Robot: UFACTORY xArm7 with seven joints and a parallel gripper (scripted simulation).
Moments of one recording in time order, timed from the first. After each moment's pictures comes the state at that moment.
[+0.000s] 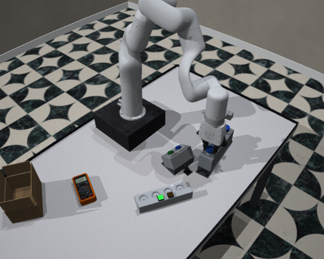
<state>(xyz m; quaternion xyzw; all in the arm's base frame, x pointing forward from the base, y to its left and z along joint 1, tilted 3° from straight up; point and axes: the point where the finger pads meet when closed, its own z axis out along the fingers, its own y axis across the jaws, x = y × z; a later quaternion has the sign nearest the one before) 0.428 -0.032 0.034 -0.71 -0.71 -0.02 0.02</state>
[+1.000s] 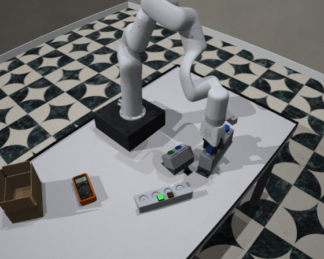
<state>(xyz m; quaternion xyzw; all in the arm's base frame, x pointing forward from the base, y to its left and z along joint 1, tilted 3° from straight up) 0.427 -0.032 0.033 -0.83 -0.56 -0.01 0.02</state>
